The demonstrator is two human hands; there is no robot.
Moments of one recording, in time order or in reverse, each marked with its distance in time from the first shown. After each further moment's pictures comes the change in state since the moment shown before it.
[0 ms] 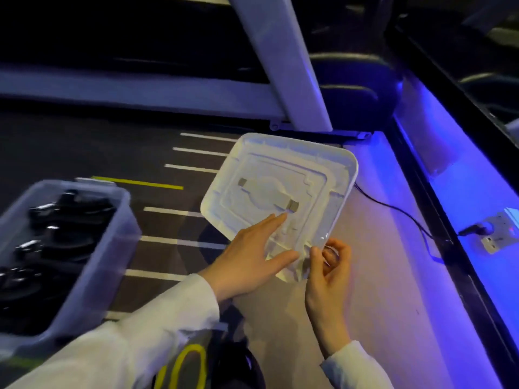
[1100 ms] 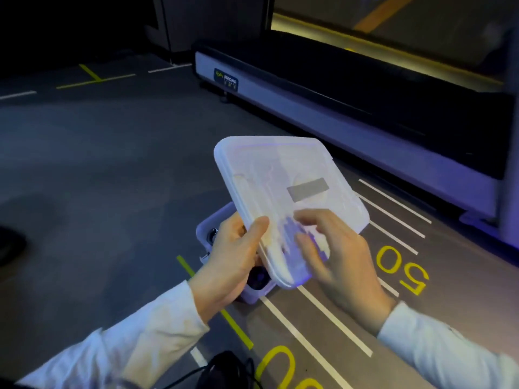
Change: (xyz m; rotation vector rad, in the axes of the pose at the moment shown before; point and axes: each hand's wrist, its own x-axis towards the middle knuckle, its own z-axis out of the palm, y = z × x) left_hand -0.228 -0.125 -0.178 -0.949 1.068 -0.199; right_hand -0.125 -0.145 0.241 -0.252 -0.965 -1.028
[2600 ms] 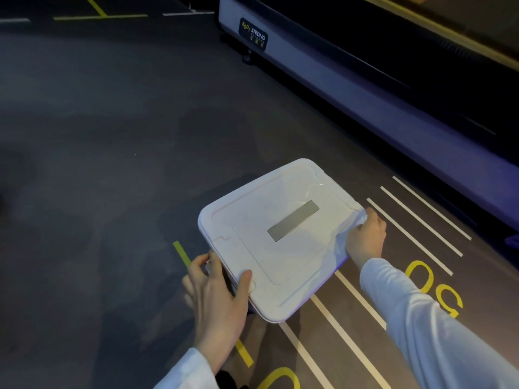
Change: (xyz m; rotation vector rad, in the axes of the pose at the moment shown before) left_hand 0.034 -0.149 -0.065 0.927 0.516 -0.190; right_hand 0.053 0.185 0.139 -0.072 0.030 0.944
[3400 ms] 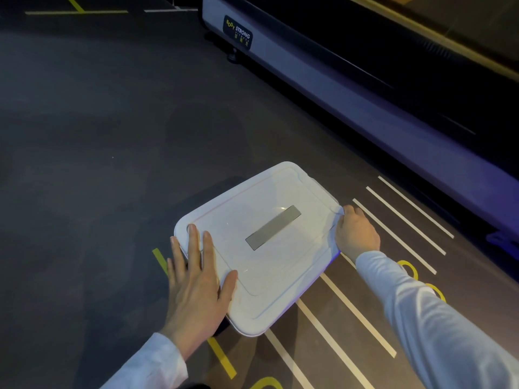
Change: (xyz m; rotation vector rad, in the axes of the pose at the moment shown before) left_hand 0.032 -0.003 0.006 0.409 -0.145 0.329; right_hand 0.027 0.000 -0.016 -0.601 -0.186 -0.249
